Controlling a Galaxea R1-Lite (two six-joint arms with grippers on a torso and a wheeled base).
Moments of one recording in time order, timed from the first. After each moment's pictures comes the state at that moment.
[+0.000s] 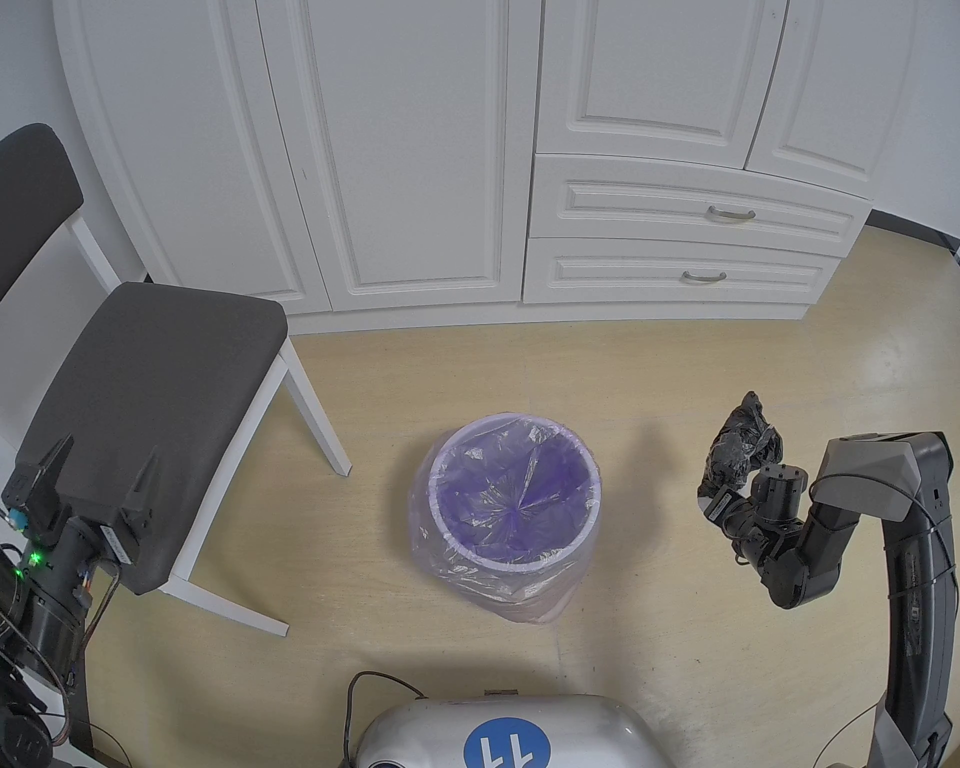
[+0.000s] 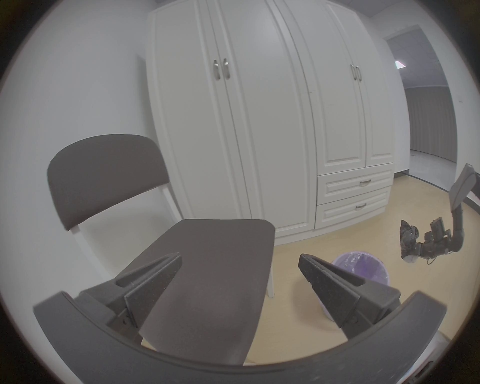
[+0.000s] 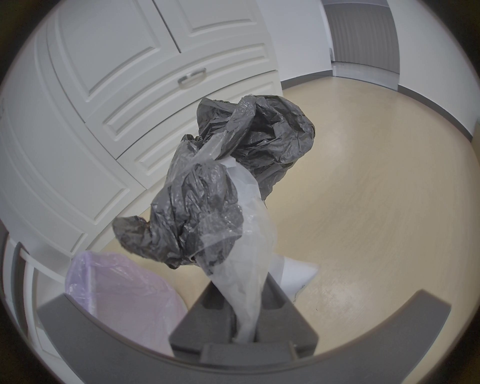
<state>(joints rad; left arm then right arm) -0.27 1.28 -0.02 -1.36 0.34 0.18 0.08 2.53 -0.84 -1.36 -0.19 0.58</state>
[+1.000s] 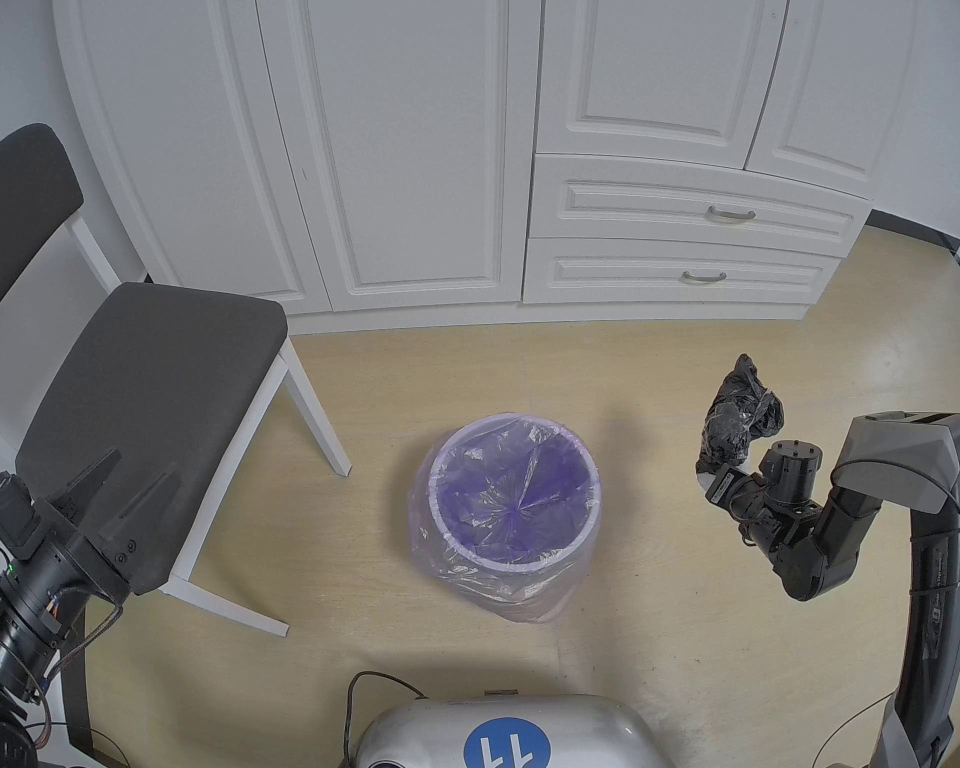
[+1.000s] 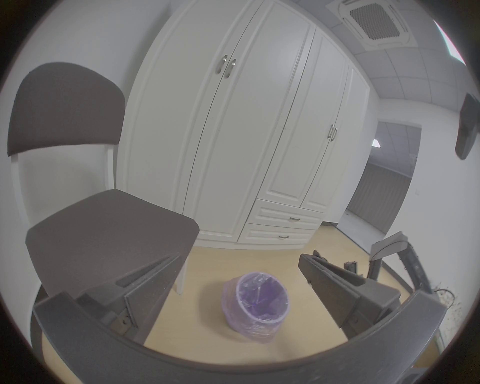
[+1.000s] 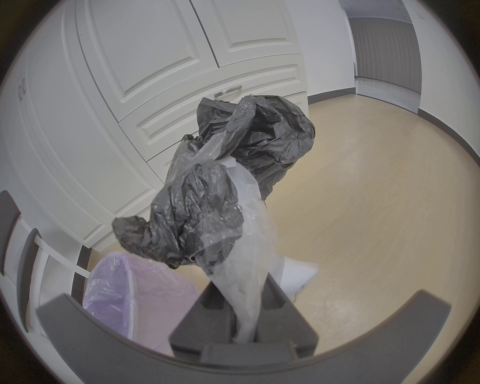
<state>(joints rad) -0.19 1.11 -0.04 -1.19 -0.17 -0.22 0.13 2.37 -0.74 -1.36 -0.18 0.47</state>
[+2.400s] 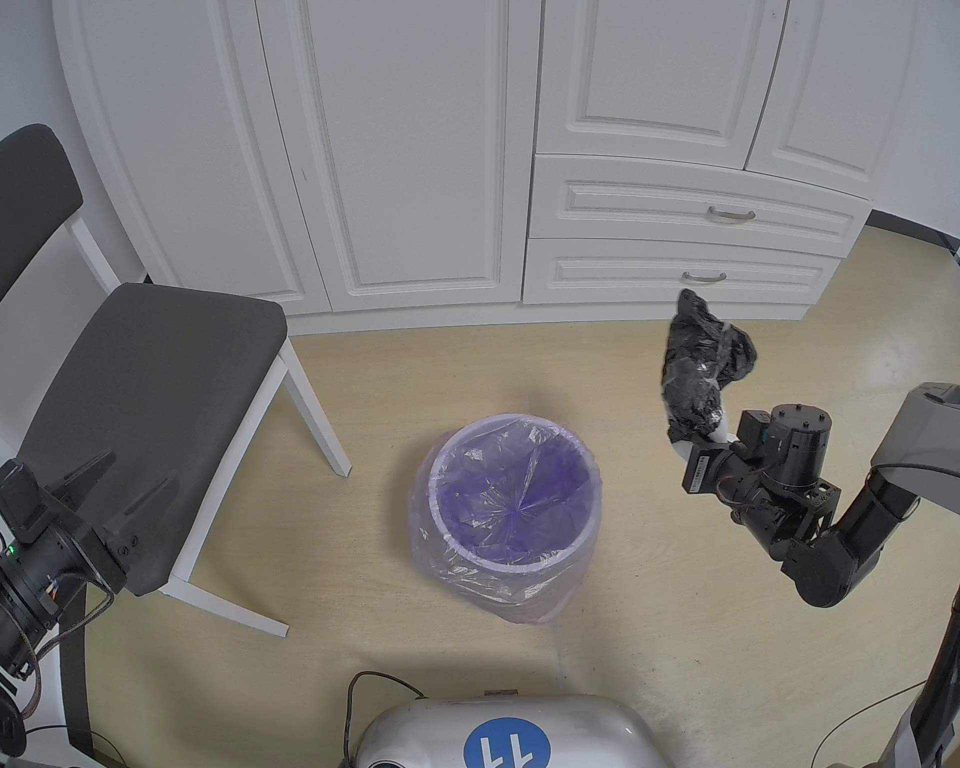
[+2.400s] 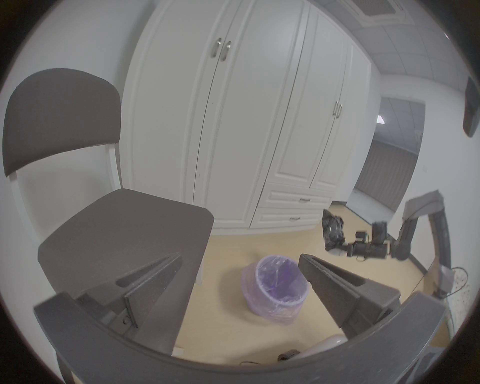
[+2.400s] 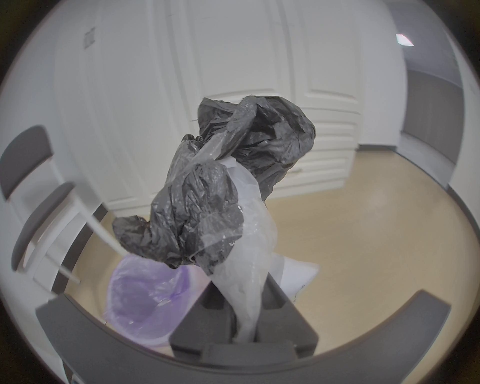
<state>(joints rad) -0.02 1.11 -0.12 -1.00 -0.32 -0.12 0.33 2.08 -0.64 -1.29 -0.28 0.14</state>
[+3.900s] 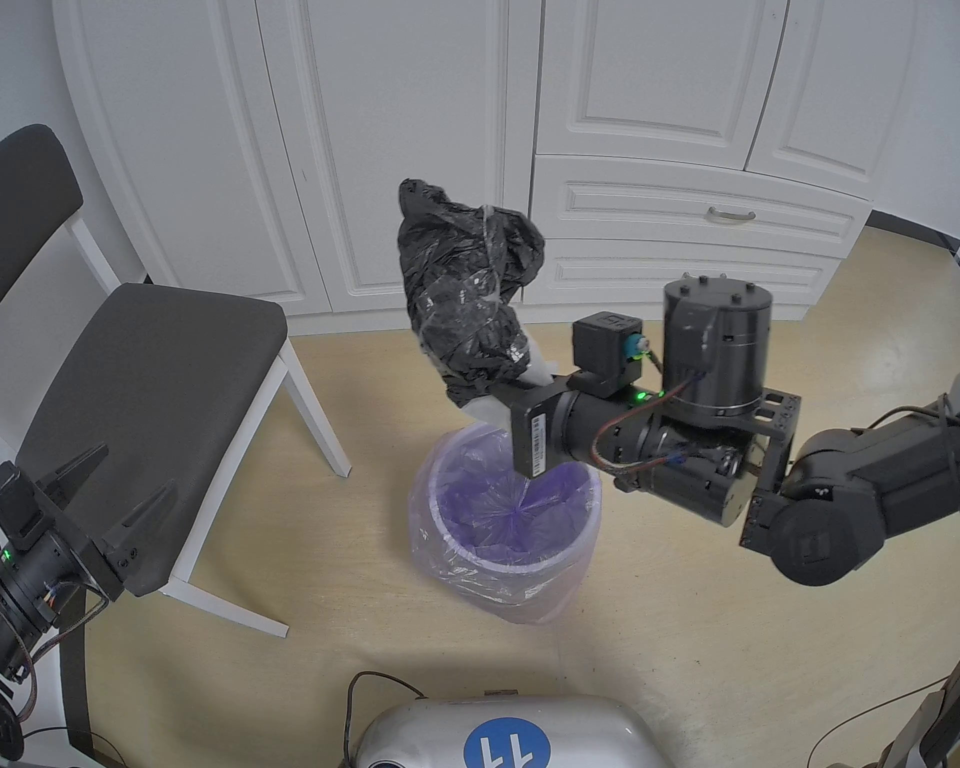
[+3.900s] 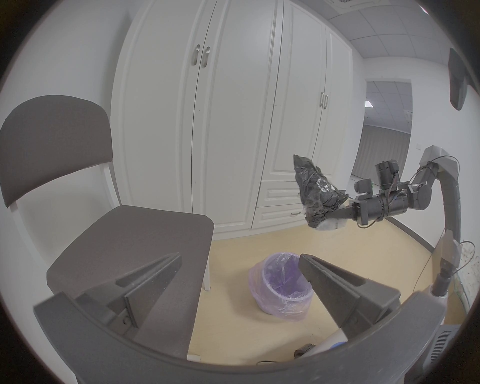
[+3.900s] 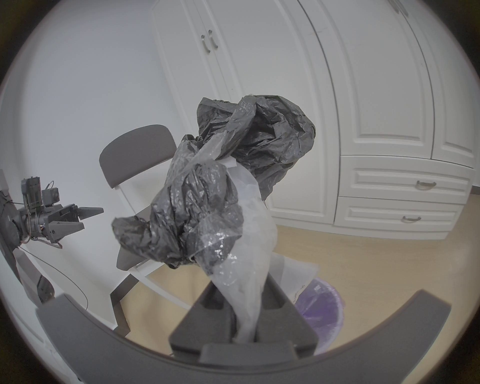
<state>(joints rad) -0.01 1.08 -0.13 -0.97 -0.33 0.00 0.78 1.87 -1.08 -0.68 -0.10 0.01</state>
